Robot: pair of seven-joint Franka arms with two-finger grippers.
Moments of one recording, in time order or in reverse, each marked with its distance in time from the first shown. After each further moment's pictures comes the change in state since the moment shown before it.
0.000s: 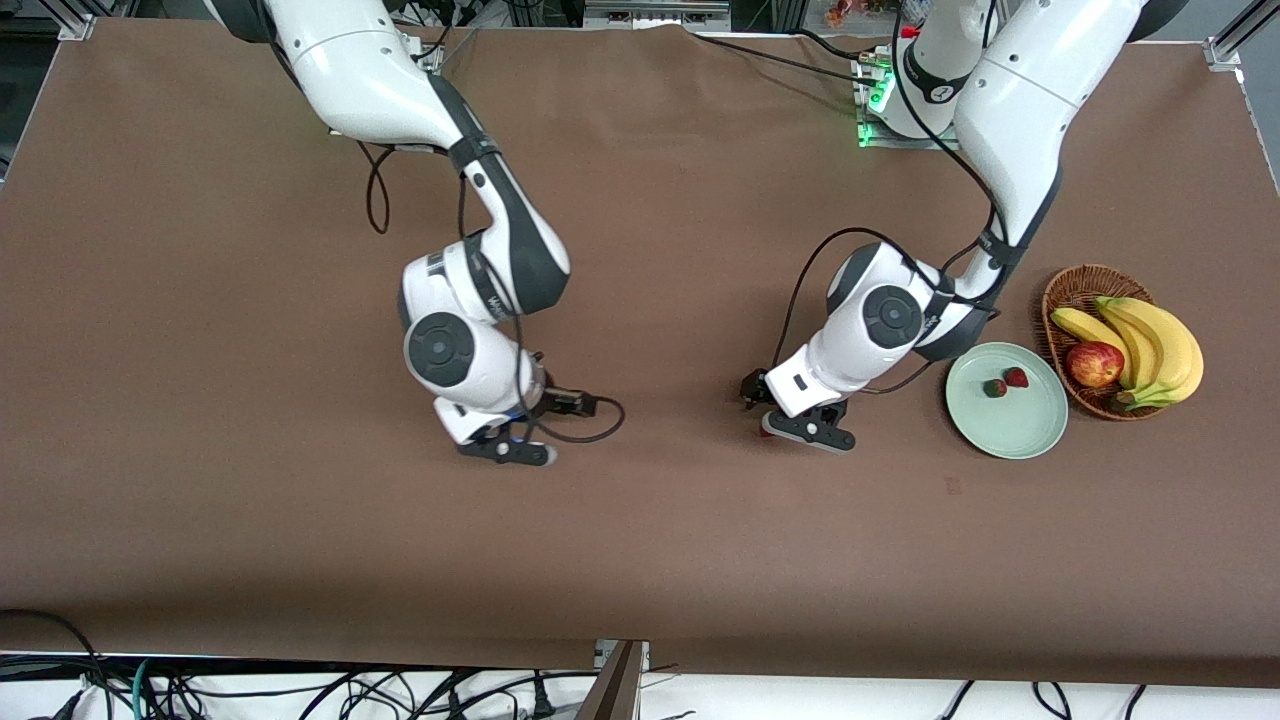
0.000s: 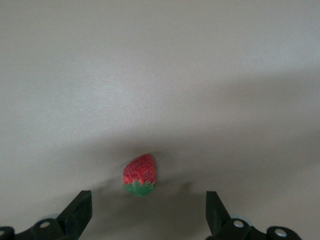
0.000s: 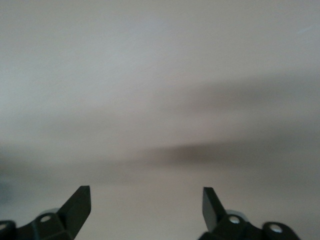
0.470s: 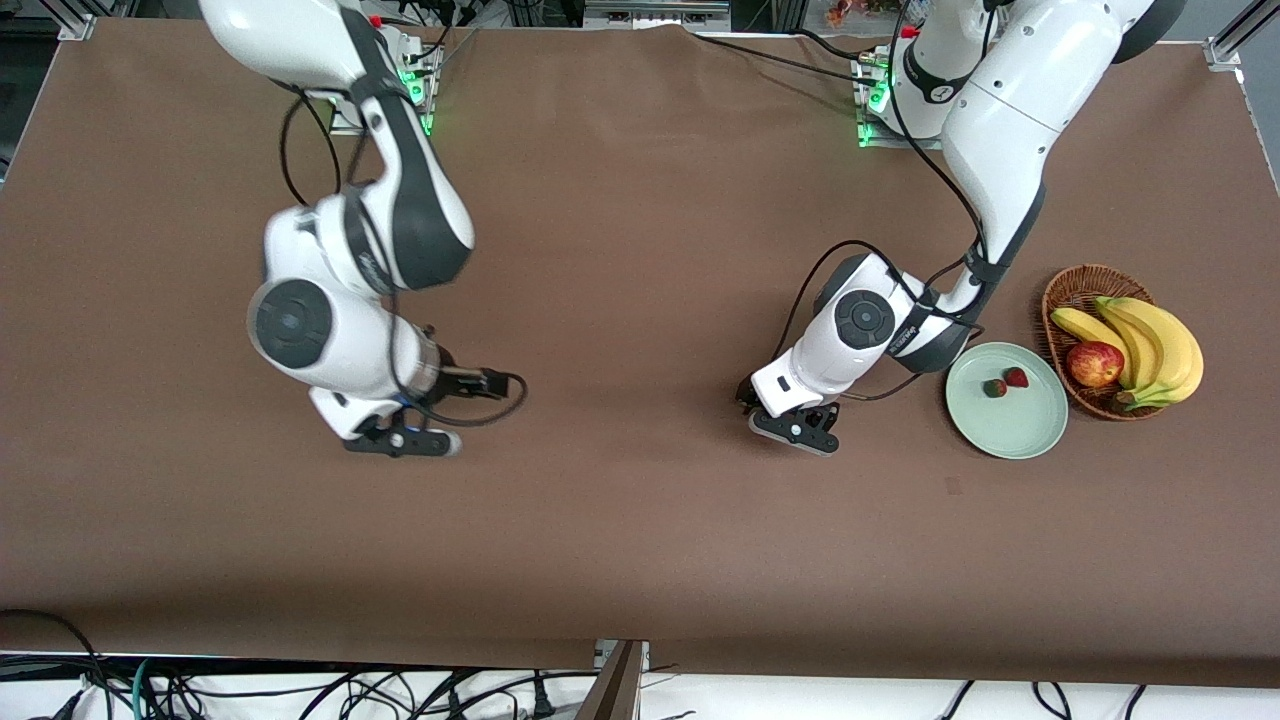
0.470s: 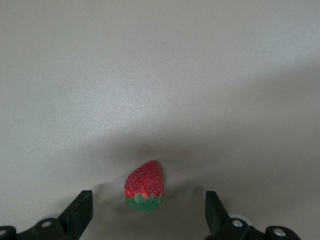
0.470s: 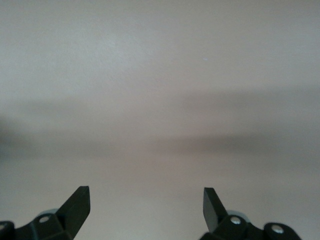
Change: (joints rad) left arm -0.004 0.047 0.003 0.013 0.118 0.028 -0.047; right arm -0.004 -0.226 -0.140 -0.056 -0.015 -0.252 -0.211
